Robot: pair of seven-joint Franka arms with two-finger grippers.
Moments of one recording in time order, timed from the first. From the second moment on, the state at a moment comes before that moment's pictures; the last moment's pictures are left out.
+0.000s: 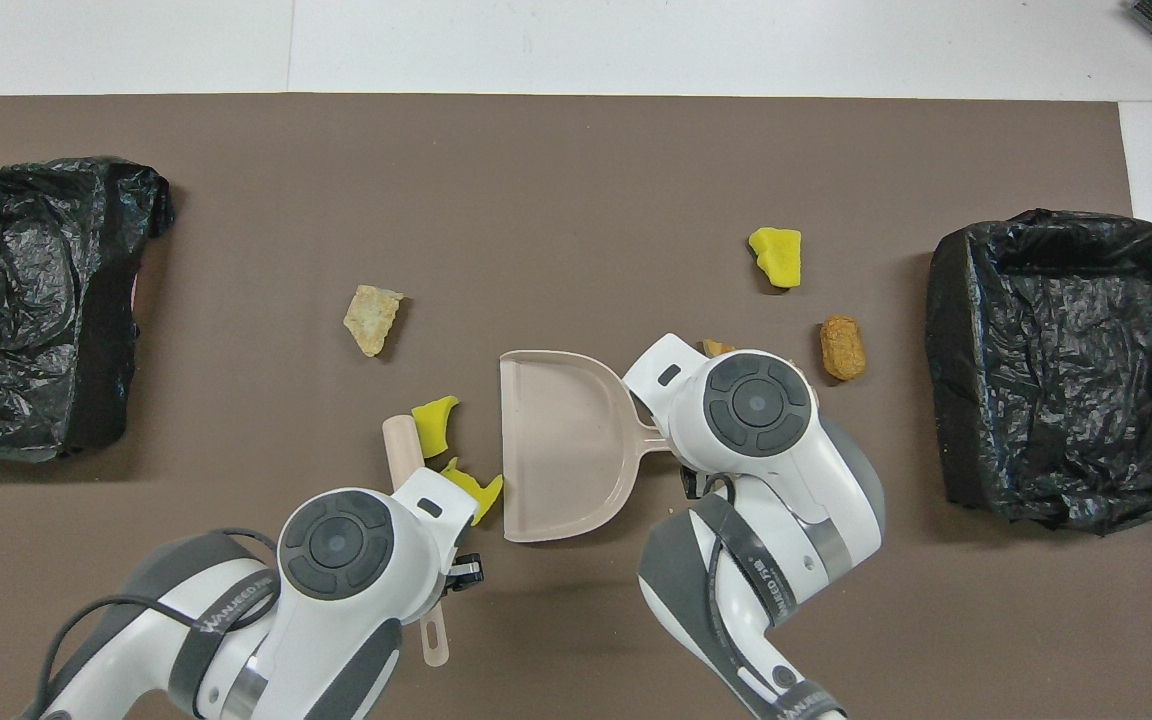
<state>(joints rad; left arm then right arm) -0.61 -0.17 -0.08 -2.42 -0.17 2.06 -0.72 0.39 0.14 0.12 -2.09 -0.06 2.19 -1.01</state>
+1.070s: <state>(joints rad) -0.56 -0.07 -0.06 -2.21 -0.22 2.06 -0.52 0.39 0.14 0.12 -2.09 -0.06 2.19 -1.00</state>
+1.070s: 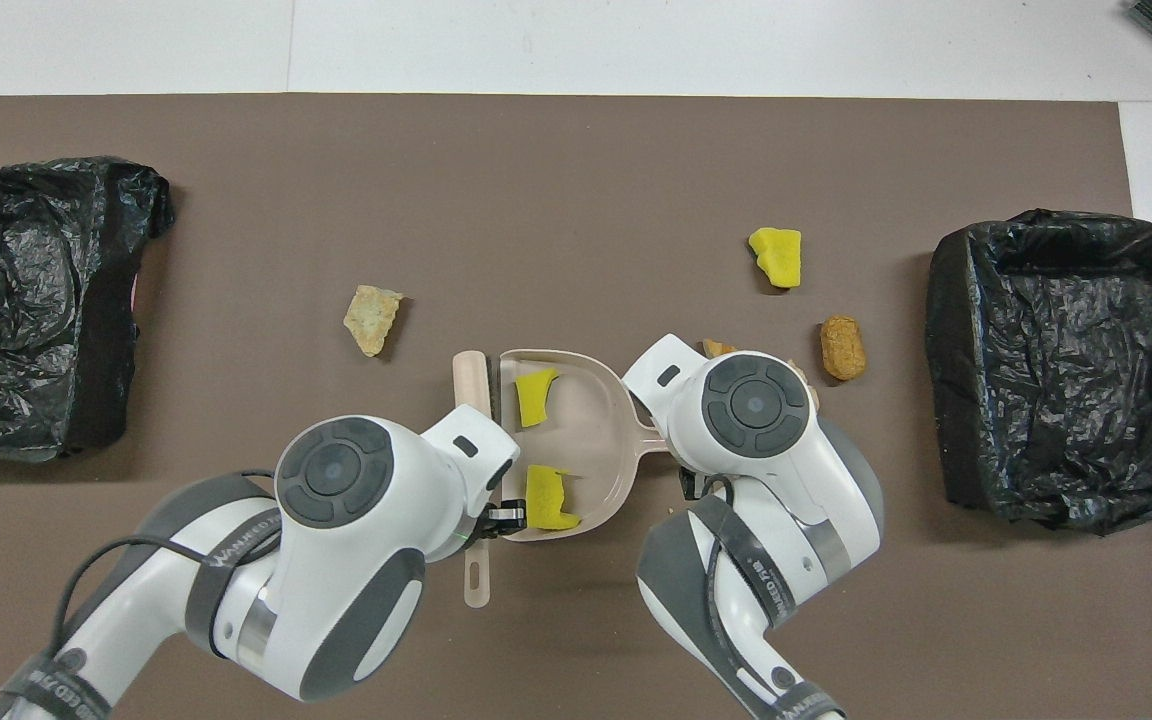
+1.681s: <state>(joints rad) -0.24 0.07 -0.05 -2.03 -0.04 2.04 -0.11 0.39 0.14 0.12 -2.09 -0.06 2.19 -0.97</state>
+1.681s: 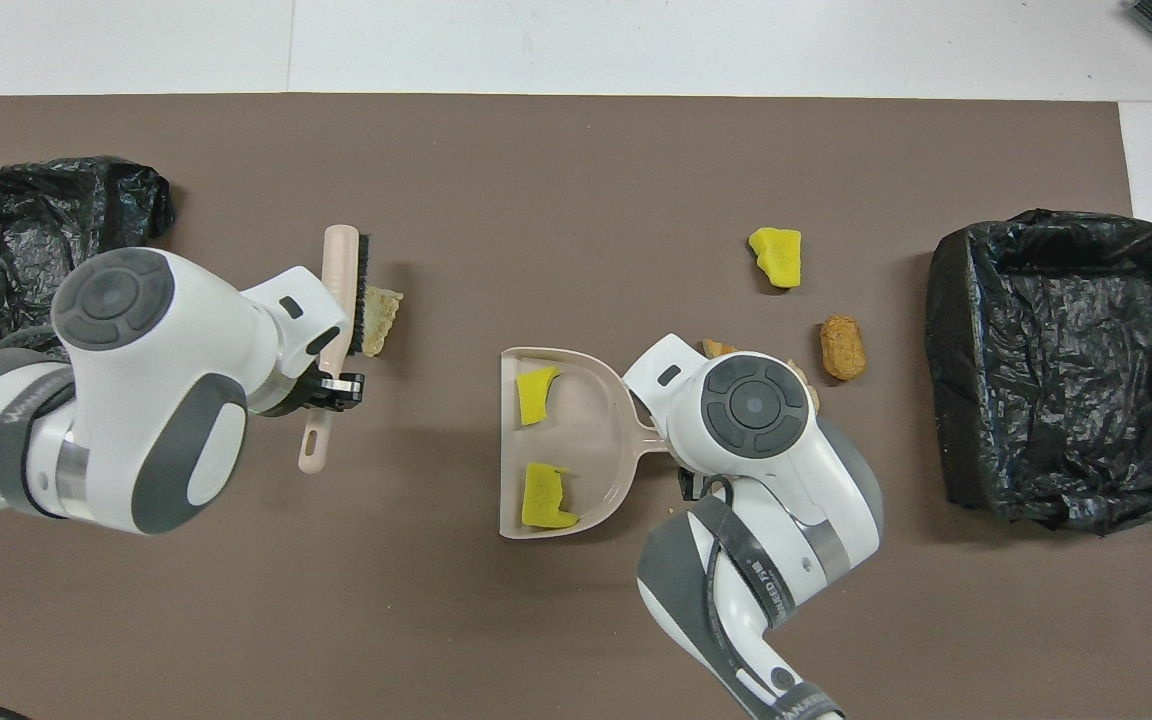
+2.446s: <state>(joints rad) -0.09 0.19 -0.06 -1.98 0.01 2.04 0.29 0.41 0.13 0.12 -2.10 -0.06 2.17 -0.85</state>
